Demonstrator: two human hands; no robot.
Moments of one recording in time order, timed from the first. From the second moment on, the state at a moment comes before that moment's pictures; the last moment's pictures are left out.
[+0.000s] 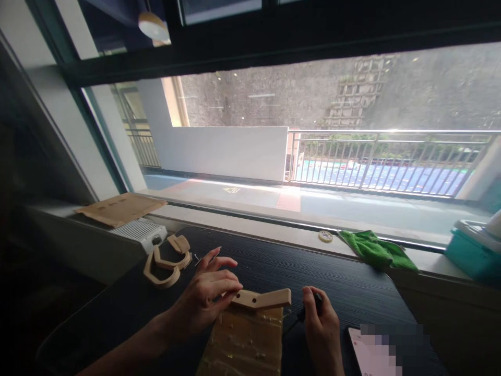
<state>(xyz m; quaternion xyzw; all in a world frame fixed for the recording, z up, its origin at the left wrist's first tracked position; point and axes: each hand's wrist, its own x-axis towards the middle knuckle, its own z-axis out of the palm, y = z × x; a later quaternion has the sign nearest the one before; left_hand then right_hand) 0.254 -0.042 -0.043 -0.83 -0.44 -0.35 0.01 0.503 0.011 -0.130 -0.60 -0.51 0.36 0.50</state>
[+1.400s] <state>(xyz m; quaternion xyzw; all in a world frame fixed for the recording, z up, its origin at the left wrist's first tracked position) 0.249 -0.028 -0.035 -0.89 -0.43 -0.18 0.01 0.516 -0.011 -0.082 -0.67 -0.51 0.24 0.48</state>
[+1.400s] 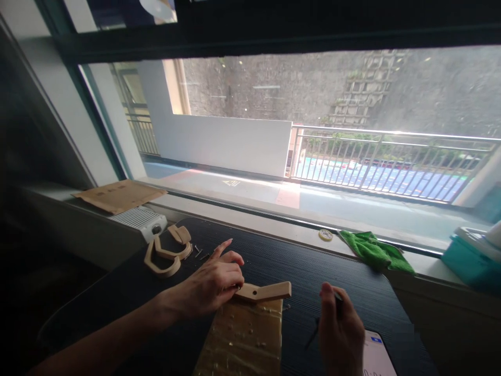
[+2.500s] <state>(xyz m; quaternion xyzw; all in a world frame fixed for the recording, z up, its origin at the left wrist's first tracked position) 0.251 -0.027 -0.046 -0.86 -0.46 -0.22 -0.05 0.433 -0.023 -0.048 -0.35 -0.75 0.26 0.50</state>
